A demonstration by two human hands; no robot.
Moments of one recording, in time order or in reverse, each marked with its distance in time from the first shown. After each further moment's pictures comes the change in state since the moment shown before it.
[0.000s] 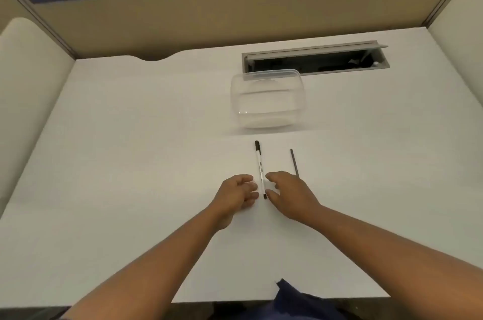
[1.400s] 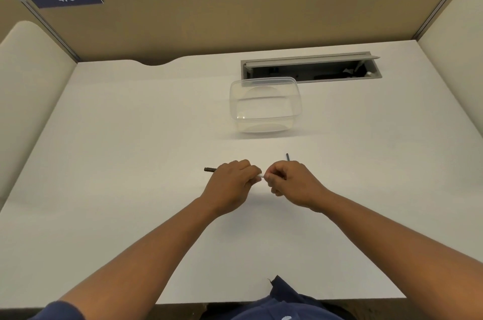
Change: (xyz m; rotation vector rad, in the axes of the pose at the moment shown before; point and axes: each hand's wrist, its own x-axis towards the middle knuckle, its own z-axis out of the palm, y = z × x) left_hand -0.006 0.040 -0.003 1.265 0.146 1.076; right_hand -0.007 -0.027 -0.070 0.541 -0.056 0.124
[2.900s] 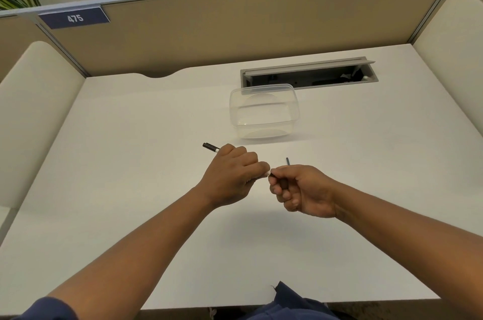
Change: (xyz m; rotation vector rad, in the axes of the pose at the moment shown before) left_hand 0.021 0.016 -0.051 0.249 0.165 0.314; right_hand -0.027 -0.030 -0.027 0.793 -0.364 0.348
